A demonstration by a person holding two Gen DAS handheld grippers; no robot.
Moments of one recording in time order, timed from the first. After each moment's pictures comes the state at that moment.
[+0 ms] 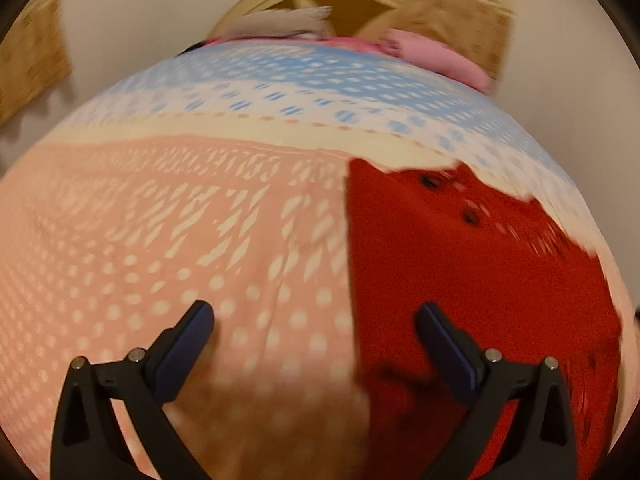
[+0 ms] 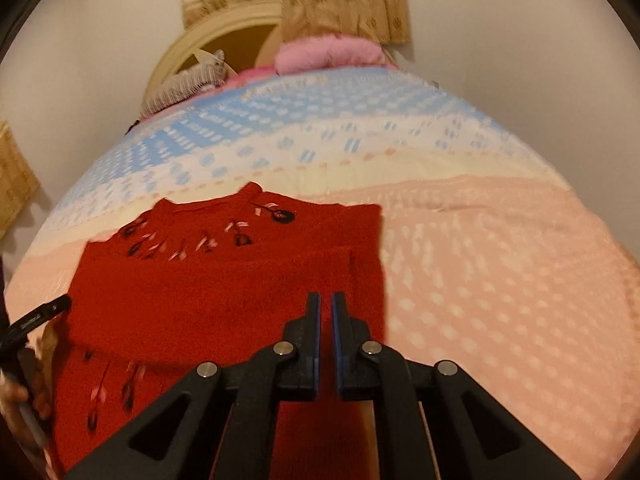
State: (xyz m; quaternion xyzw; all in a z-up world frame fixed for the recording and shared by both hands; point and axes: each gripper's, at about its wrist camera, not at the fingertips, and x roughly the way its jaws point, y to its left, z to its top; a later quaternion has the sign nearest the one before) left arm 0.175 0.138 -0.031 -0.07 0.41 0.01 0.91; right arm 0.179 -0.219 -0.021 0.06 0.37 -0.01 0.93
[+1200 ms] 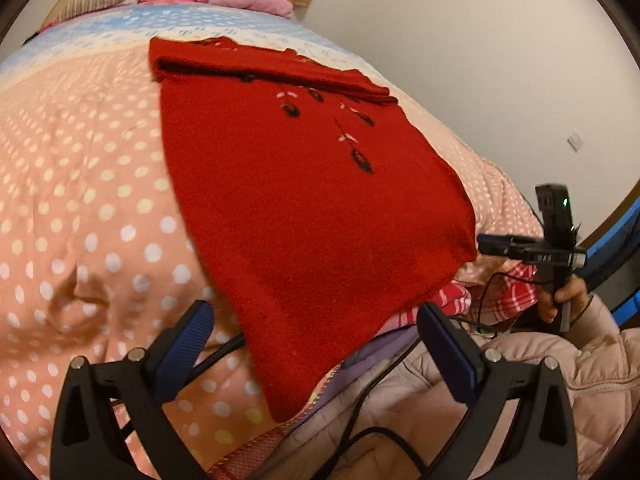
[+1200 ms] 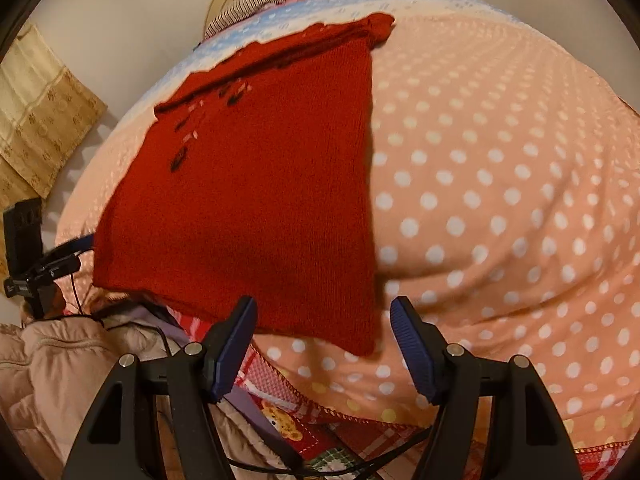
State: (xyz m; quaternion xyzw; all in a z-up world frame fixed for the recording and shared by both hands) left arm -0.050 0.101 -0.050 -0.07 0.47 -0.31 0.82; right arm -0.066 -0.229 -0.108 0.10 0.50 0.13 0.85
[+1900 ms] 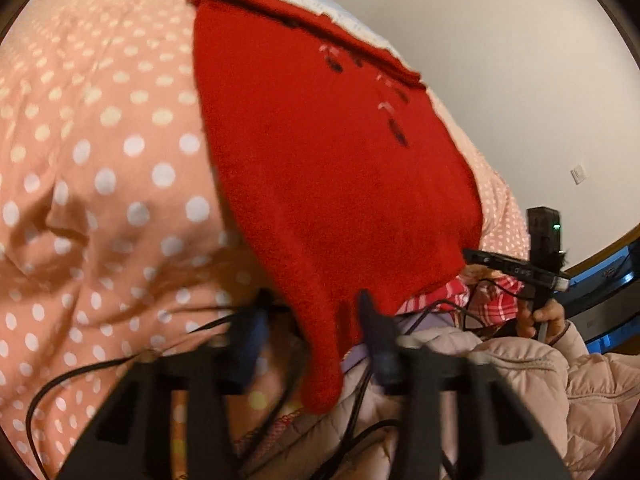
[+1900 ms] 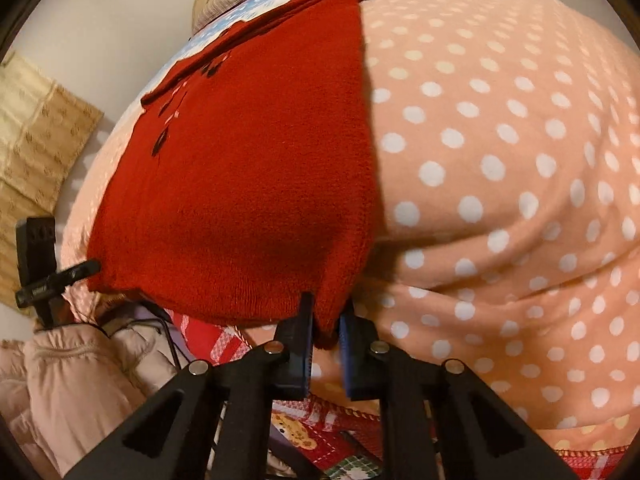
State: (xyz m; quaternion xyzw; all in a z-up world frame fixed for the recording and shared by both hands) left arm -0.041 0.119 -0.086 -0.13 0.54 -0.30 0.78; right arm -0.057 -0.224 -0.140 0.14 0.53 0.14 0.83
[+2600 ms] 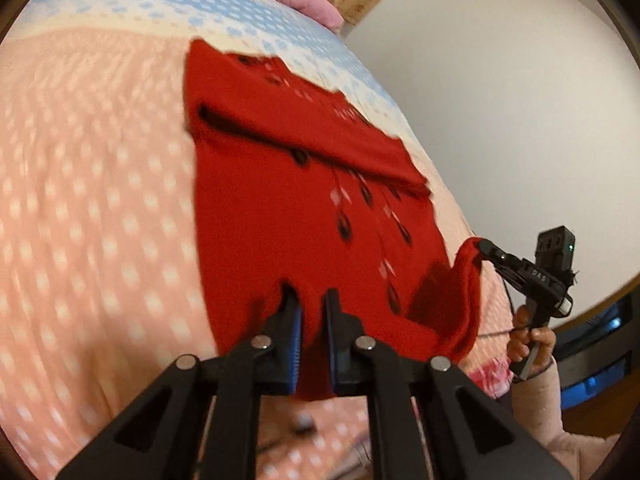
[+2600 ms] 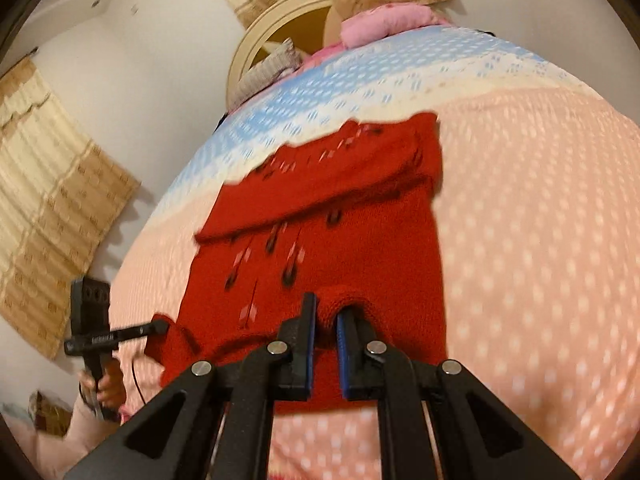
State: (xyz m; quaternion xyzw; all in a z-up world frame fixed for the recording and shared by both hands) left arm 0.065 0.139 -0.027 -0.20 0.49 -0.29 0.80; right arm 0.049 -0.227 -0.026 0.20 0.40 0.16 0.88
